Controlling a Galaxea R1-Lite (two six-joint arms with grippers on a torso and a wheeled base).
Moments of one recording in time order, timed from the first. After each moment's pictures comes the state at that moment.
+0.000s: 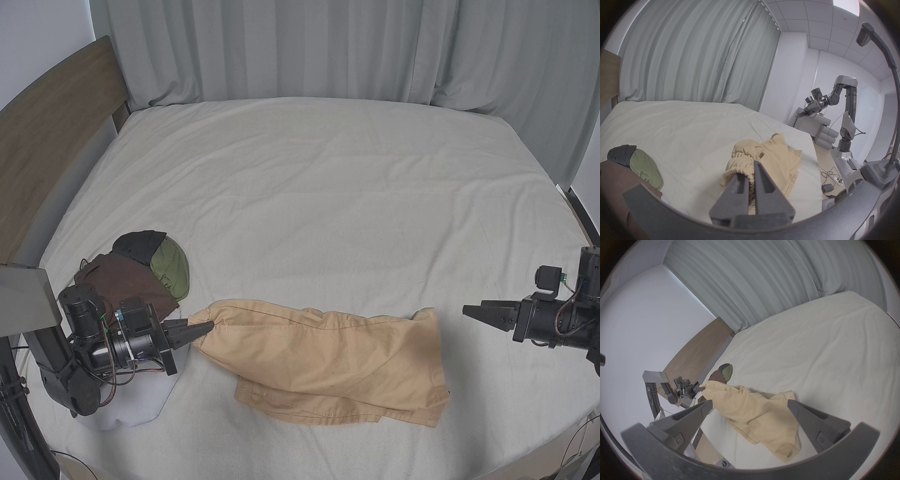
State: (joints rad) left arm -0.09 2.08 -0.34 -1.55 -0.88 0.13; right arm 0.08 1.49 -0.40 -0.70 0.63 0.24
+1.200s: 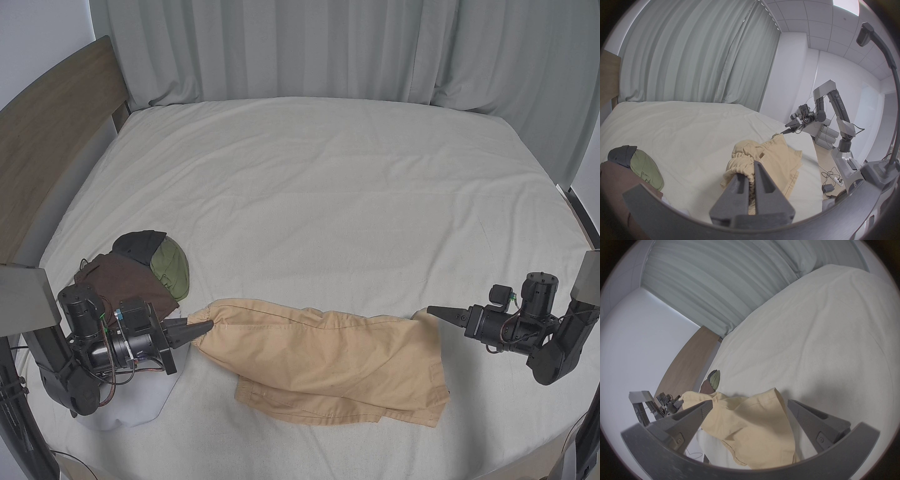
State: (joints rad) left arm -0.09 2.08 -0.34 -1.55 -0.88 0.13; right arm 0.07 2.07 -0.41 -1.31 0.61 0.48
